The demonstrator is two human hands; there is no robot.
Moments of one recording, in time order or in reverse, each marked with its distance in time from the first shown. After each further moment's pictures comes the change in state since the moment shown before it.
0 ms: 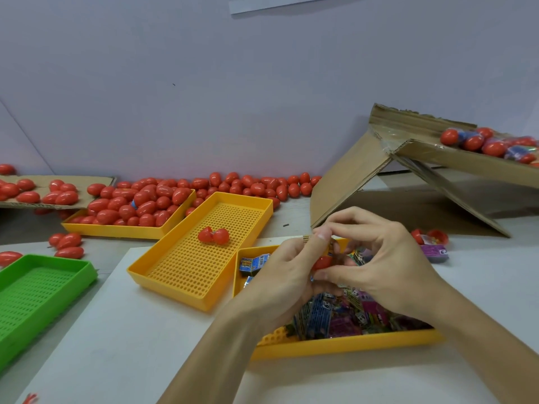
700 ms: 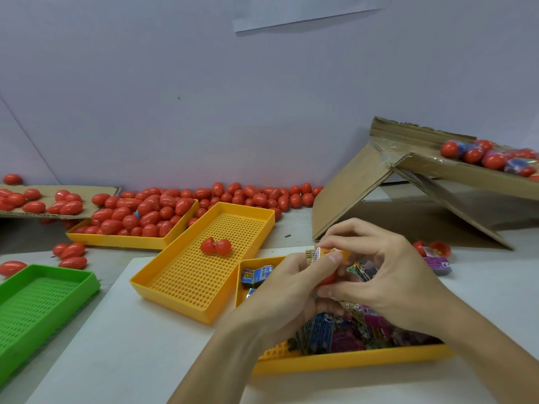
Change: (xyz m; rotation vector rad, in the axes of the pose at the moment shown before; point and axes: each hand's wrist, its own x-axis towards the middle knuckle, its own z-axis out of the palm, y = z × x) left_hand -0.005 0.005 0.001 -0.037 -0.075 -0.022; right_hand 0.001 -0.001 -0.006 -0.001 -0.047 -0.047
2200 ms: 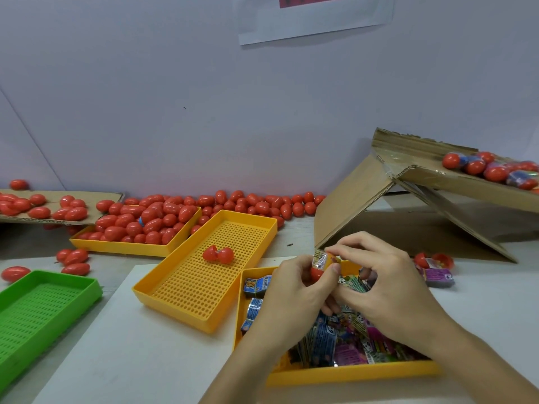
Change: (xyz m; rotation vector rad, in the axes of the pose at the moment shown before) left_hand 0.013 -0.020 -0.009 0.540 0.309 0.202; right_hand -0.003 0.013 0.009 -0.290 0.129 -0.057
